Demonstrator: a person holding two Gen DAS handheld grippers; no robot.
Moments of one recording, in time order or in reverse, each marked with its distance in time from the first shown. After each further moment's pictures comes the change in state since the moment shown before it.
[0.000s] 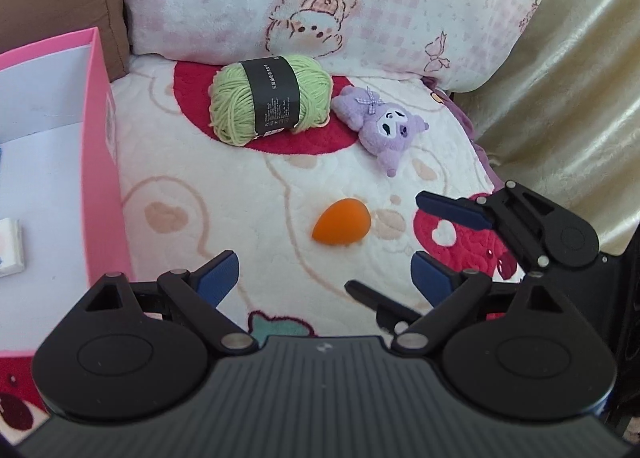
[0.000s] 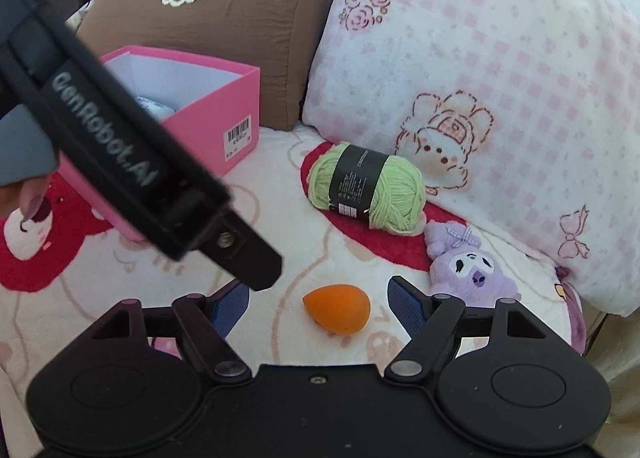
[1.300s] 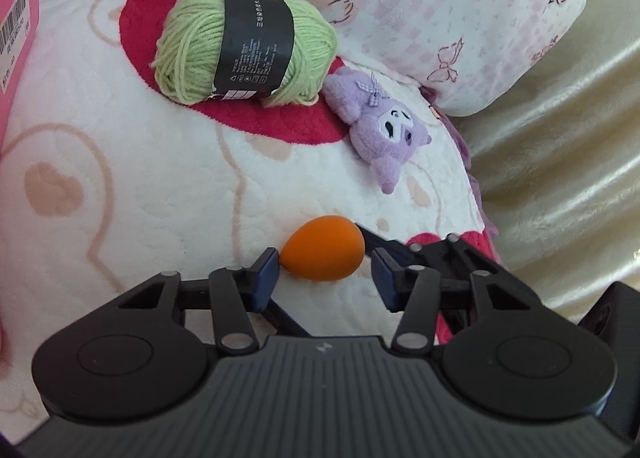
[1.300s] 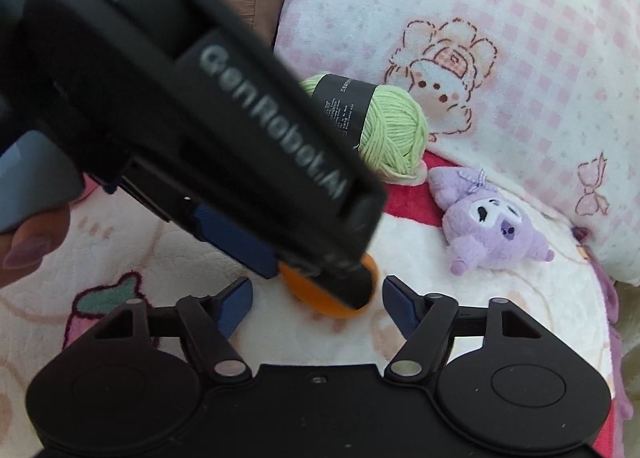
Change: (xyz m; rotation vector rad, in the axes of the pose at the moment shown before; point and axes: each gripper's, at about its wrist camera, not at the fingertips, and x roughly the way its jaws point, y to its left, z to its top) left arm 0.091 0.016 -0.008 -0.189 -0.042 -0.175; right arm 0.068 -0.005 -0.036 0.055 0.032 -0.065
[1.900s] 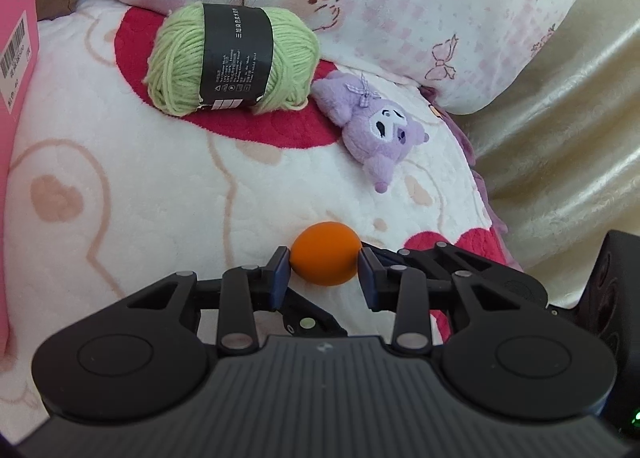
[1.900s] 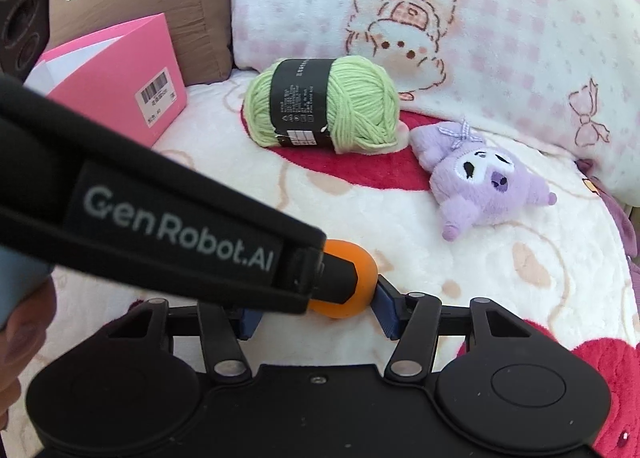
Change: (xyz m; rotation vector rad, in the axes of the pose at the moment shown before) left arm -0.006 -0.019 -0.007 0.049 -0.025 0.059; right arm 0.001 -0.026 0.005 0.209 0.085 0.056
